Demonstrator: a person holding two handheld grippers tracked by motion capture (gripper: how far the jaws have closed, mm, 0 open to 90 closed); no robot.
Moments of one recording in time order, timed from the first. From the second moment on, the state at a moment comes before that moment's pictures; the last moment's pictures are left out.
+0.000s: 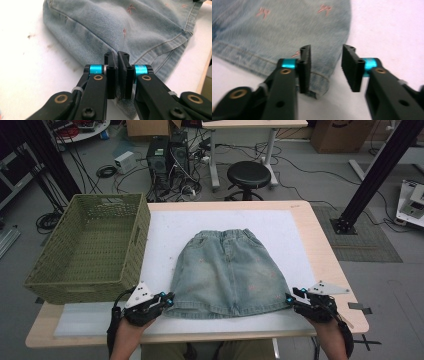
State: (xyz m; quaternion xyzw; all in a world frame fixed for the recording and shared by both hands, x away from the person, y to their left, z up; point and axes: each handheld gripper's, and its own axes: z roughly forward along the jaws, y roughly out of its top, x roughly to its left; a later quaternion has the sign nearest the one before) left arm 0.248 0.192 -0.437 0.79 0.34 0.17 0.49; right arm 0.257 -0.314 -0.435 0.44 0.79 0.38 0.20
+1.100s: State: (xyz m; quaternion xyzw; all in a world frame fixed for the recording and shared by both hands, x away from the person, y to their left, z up) left arm 0.253 0.200 -0.425 0.73 0.36 0.16 0.55; right arm 0.256 -0.307 -0.415 0.41 0.79 0.40 0.21
